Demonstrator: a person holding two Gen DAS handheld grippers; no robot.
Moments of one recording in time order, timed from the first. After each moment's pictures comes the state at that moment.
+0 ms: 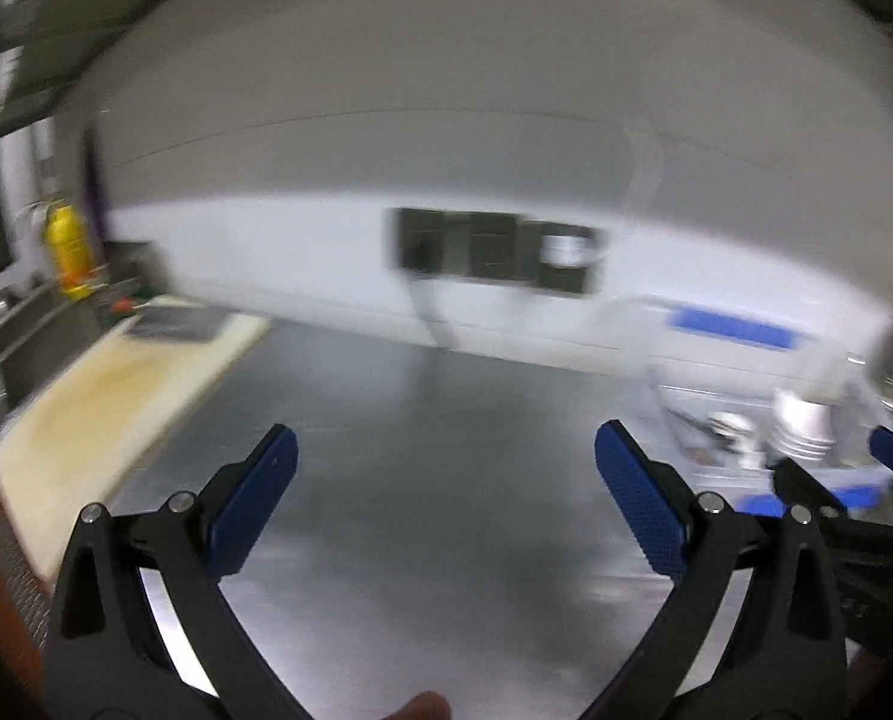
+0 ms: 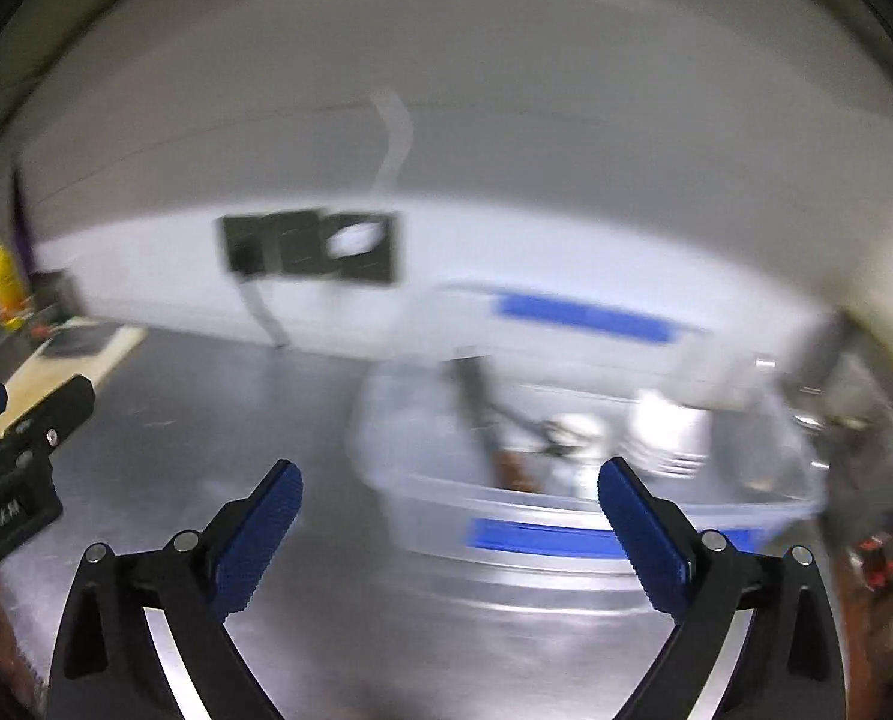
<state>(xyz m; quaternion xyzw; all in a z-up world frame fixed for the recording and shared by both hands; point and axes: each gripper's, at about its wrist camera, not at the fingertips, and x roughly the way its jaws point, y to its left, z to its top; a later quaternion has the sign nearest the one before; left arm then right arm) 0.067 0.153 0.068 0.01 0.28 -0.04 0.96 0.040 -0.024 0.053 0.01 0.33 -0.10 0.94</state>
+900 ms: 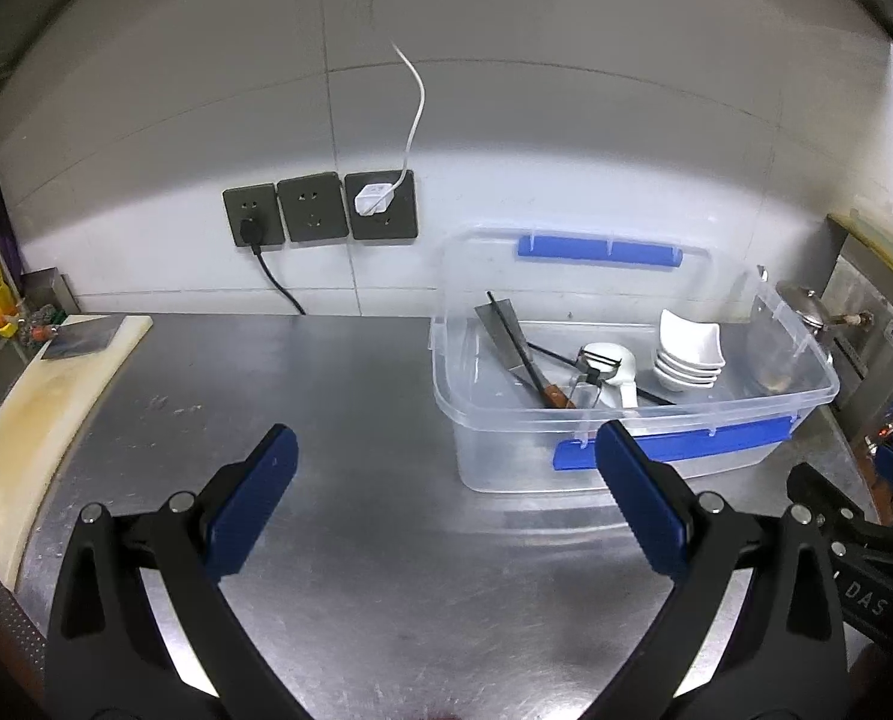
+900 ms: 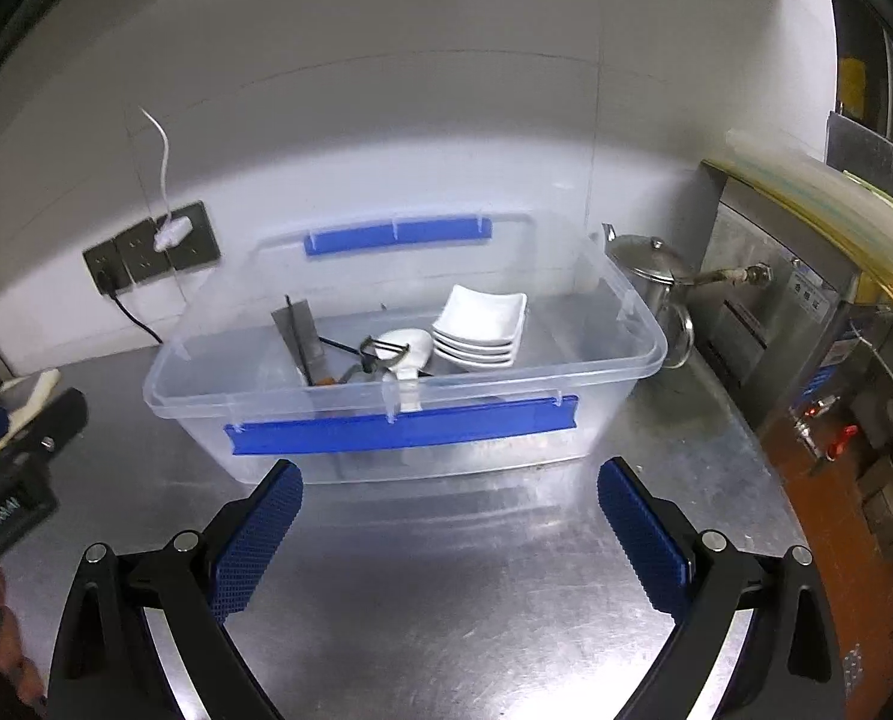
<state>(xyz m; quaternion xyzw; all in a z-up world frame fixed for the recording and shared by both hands) 0.048 0.035 0.045 0.06 0.32 -0.11 0.94 -0.025 -0.151 0.025 0.10 0.38 -0.19 0.90</state>
